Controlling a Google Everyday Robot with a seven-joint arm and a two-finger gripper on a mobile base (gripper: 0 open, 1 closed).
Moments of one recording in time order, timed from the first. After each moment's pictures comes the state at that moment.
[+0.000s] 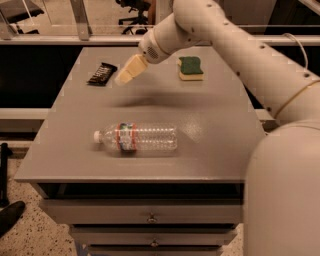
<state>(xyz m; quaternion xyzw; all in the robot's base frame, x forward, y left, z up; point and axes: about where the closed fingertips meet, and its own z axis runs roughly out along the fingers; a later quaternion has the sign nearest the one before) 0.737 0.071 0.899 -0.53 0.73 0.21 0.39</state>
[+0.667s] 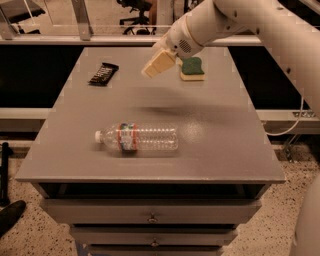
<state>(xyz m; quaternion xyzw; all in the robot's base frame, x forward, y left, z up) 0.684 -0.001 0.937 -0.57 0.70 0.18 0.39</state>
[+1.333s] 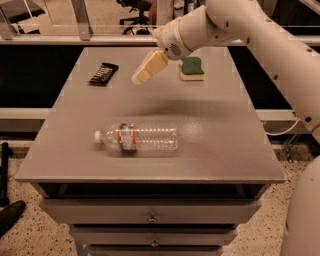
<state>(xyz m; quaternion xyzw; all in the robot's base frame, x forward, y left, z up) 0.702 0.028 0.935 -0.57 0.67 0.20 0.44</state>
